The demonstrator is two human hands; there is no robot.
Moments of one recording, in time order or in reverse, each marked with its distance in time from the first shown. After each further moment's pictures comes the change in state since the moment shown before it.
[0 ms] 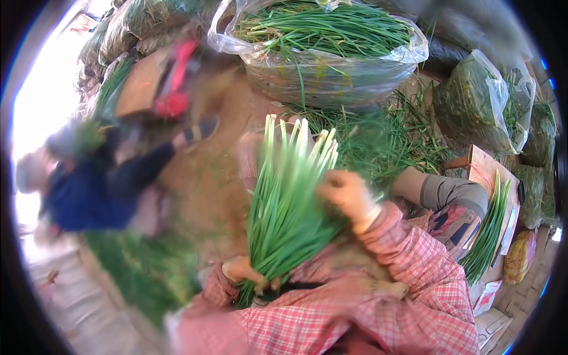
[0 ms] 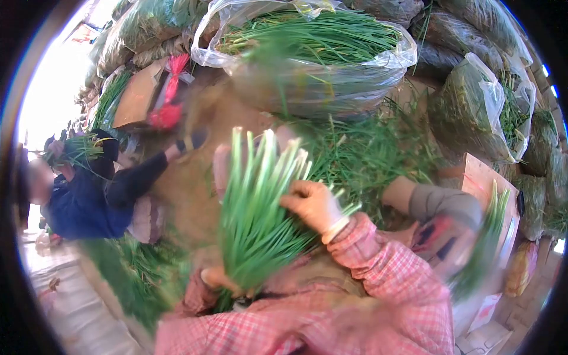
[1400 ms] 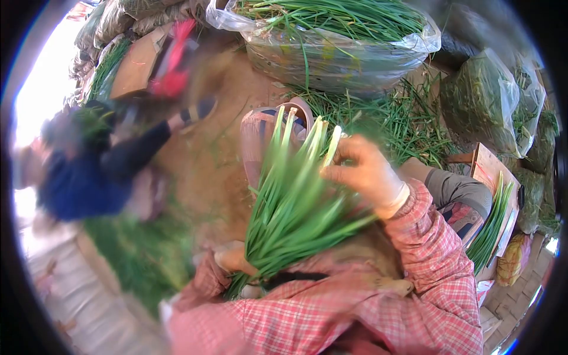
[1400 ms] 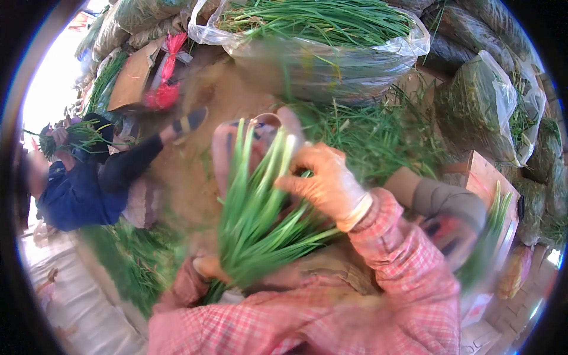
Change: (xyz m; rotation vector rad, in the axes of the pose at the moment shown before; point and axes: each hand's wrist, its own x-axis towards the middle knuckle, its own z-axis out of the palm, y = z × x) left_hand -0.003 0.015 0.001 0.339 0.058 0.039; right_hand 0.012 -0.022 -0.021 -0.184 0.040 -0.357
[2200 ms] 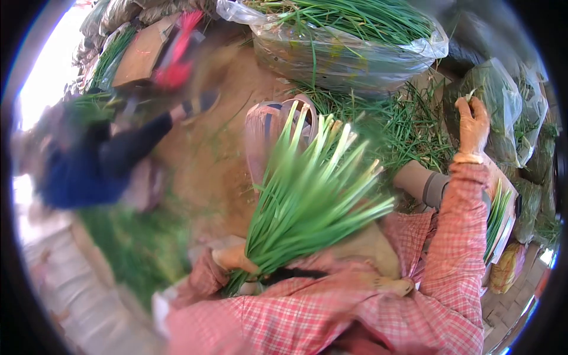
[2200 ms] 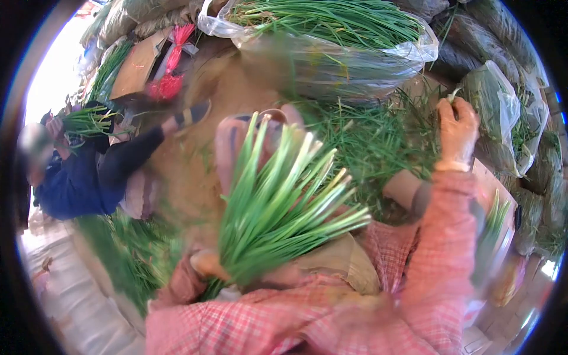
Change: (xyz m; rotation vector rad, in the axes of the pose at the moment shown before) left_hand -0.002 -0.032 -0.003 -0.155 -0.055 0.002; right_hand 0.005 0.056 -0.177 -0.704 0.885 0.065
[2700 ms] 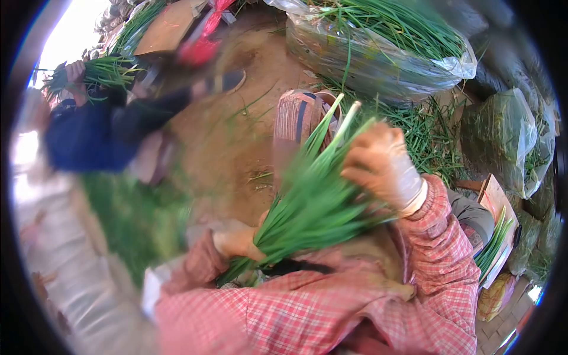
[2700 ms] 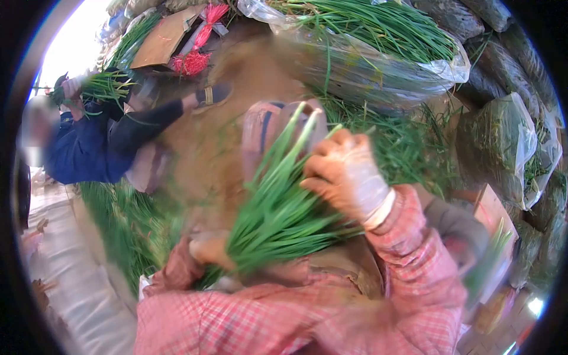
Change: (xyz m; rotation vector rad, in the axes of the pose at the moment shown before) left_hand -0.006 0.033 0.027 0.295 0.128 0.145; right_hand -0.105 -0.162 0.035 0.208 -0.859 -0.830
